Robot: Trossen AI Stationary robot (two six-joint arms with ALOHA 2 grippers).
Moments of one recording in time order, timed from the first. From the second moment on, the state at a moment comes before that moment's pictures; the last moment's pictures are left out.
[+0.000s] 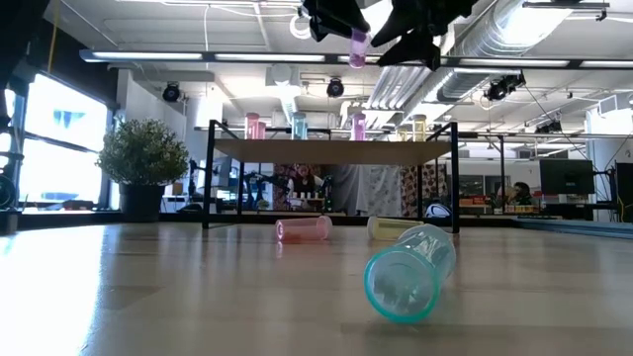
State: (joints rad) left arm 0.32 1.86 1.97 -0.86 0.12 0.21; right arm -0.24 1.27 1.16 -0.50 -0.08 0.29
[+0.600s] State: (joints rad) left arm 0.33 1.86 1.97 -0.74 0.15 0.18; right arm -0.23 1.22 1.16 -0.44 -0.12 0.14
